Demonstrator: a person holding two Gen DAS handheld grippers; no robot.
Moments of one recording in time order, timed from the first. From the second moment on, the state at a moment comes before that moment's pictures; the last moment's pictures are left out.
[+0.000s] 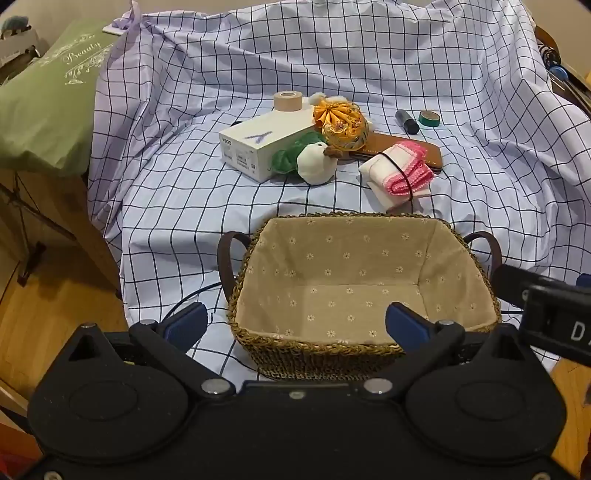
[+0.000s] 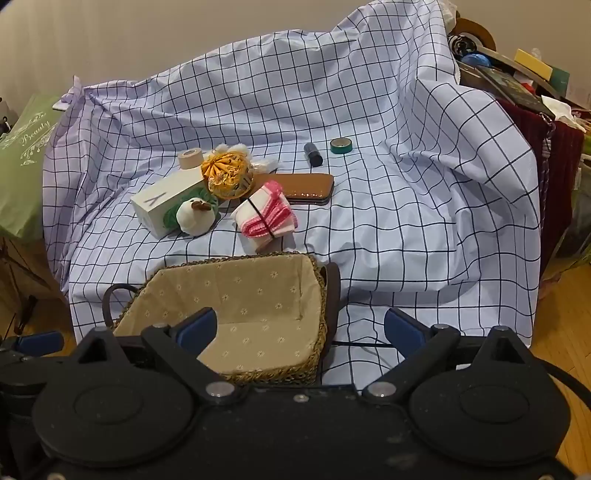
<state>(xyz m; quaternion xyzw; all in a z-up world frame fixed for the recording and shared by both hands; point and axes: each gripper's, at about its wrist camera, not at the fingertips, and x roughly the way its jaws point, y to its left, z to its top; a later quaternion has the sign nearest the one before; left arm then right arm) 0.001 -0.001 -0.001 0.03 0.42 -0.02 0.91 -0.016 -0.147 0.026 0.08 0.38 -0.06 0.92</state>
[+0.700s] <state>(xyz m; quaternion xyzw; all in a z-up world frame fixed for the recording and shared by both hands) -0.001 0.004 -0.003 0.02 0.43 -0.02 0.90 -0.014 -0.144 0.024 0.08 0.39 -0.06 0.92</state>
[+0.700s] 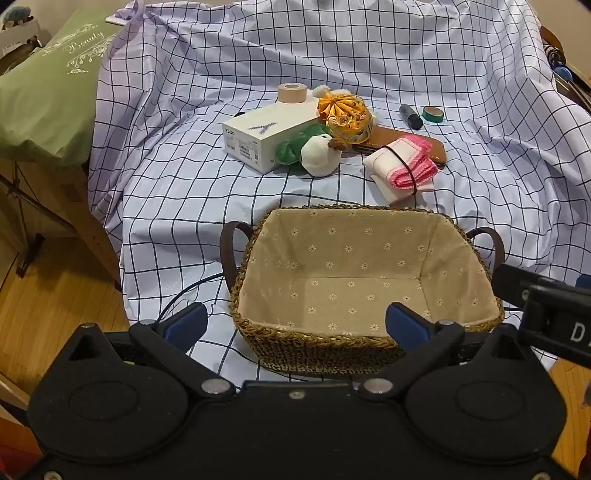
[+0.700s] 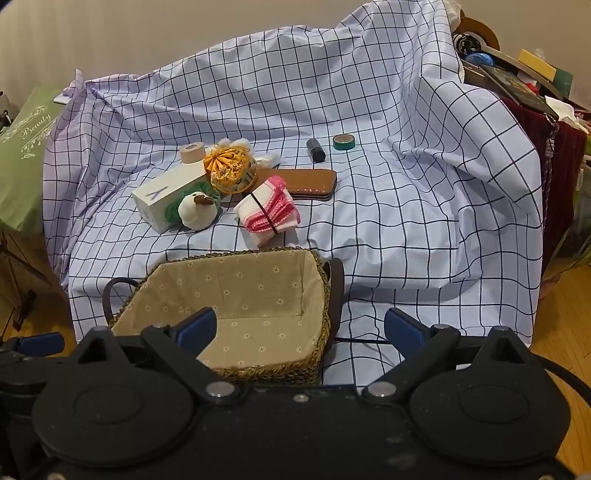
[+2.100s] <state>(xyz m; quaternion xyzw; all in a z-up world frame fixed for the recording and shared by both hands) 0.000 0.019 -0.008 0.02 0.43 -0.01 0.90 -0.013 -0.143 0.024 0.08 0.39 -0.06 0.92</state>
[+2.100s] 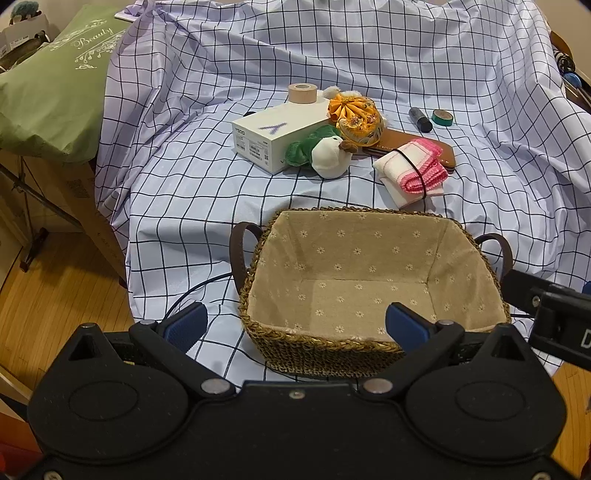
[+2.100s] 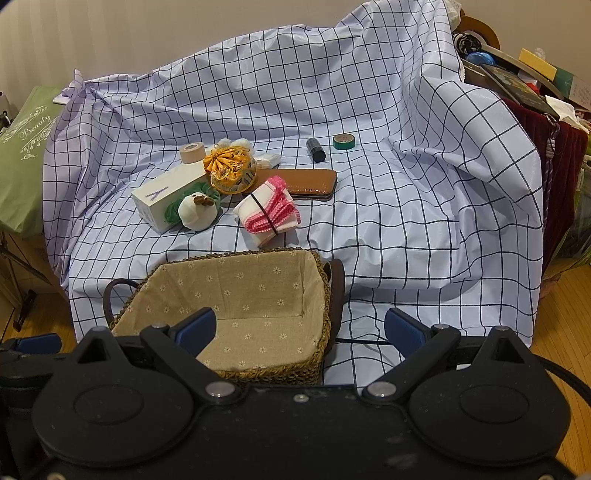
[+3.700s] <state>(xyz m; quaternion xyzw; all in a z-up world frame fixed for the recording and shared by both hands) 0.097 0.017 -0.008 0.02 0.46 -0.02 0.89 0.097 -0.165 0.018 0.09 0.39 -0.05 0.92</state>
